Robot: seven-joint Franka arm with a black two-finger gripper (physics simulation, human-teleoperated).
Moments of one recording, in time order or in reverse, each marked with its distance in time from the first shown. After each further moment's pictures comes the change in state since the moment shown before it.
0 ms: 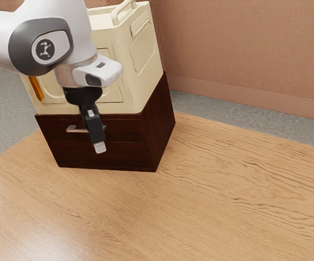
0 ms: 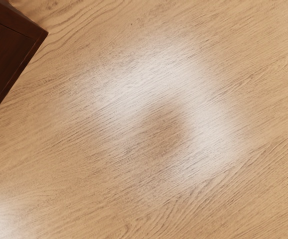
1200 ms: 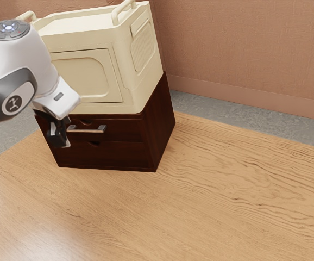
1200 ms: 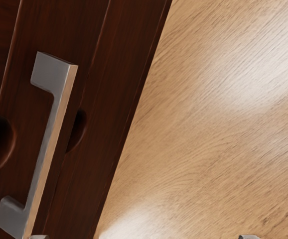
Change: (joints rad) arm 0.018 -0.200 0.133 -0.390 0.298 0.509 0.309
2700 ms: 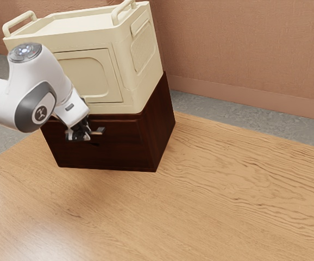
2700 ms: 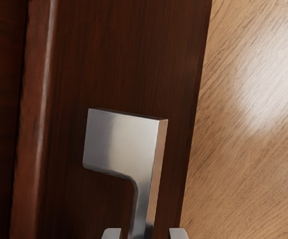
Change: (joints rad) arm 0.078 0.196 0.032 0.016 -0.176 0.286 0.335
